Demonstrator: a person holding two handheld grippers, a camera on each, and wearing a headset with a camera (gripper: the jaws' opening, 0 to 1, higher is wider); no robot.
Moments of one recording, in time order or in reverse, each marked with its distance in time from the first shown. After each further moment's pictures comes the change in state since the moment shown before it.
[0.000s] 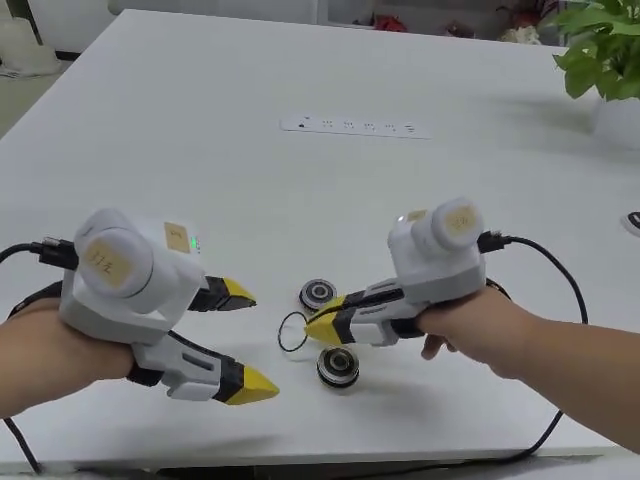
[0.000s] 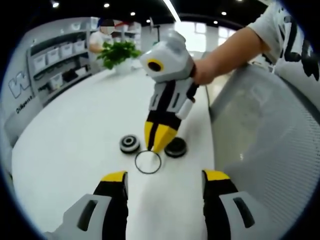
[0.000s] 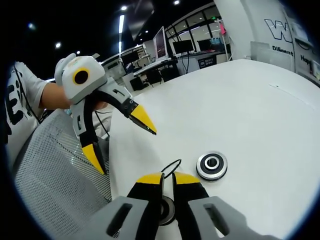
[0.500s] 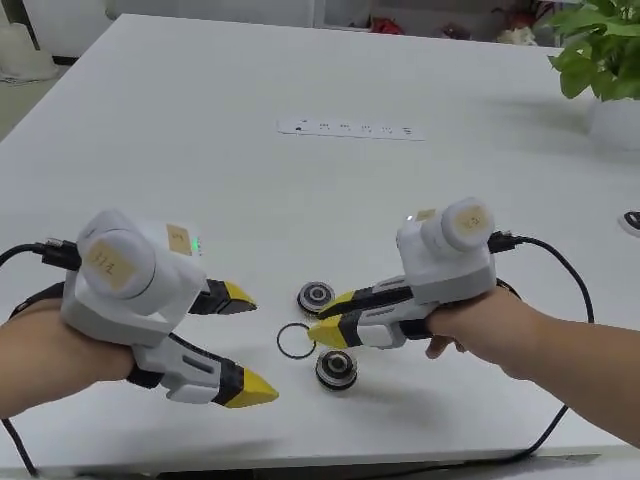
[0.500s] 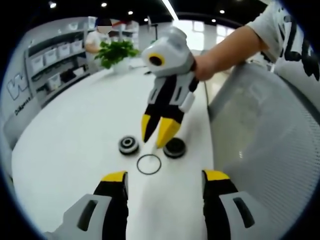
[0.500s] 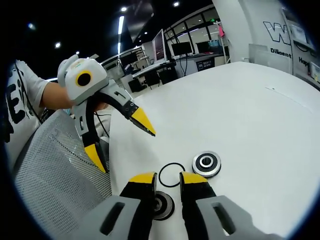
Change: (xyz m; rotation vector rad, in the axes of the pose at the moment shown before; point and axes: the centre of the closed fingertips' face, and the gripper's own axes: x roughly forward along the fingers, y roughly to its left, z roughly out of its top) left arm 0.001 0.000 0.003 0.014 0.014 -0.012; right arm -0.016 -0.003 0.003 -0.005 -0.022 -0.021
